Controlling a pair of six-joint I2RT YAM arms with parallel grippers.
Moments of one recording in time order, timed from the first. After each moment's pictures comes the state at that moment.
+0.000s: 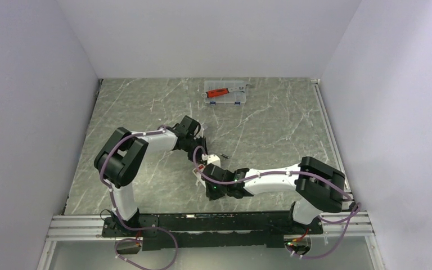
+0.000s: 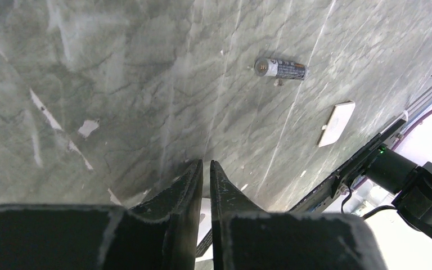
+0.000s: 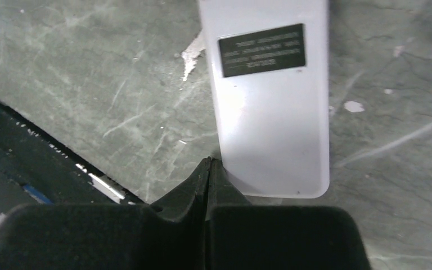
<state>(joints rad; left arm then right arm) -0.58 1.85 1.03 -0.25 0.48 -0.61 1.21 1.59 0.77 -0.13 0.11 0.78</state>
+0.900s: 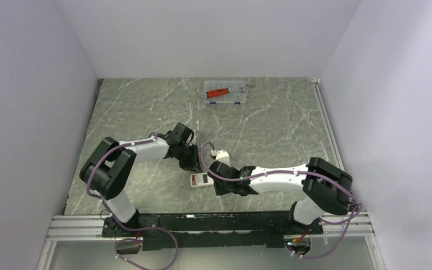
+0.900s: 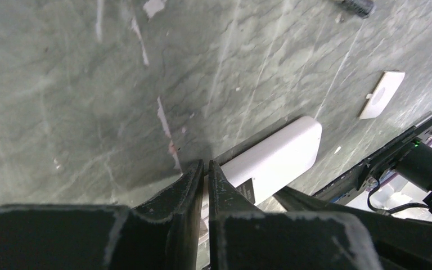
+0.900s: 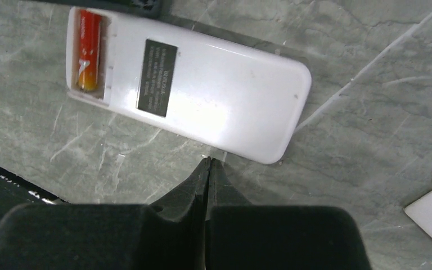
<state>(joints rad) -0.58 1.69 0.87 -0.29 0.40 -0.62 1.16 1.52 0.72 -0.20 0.23 0.78</state>
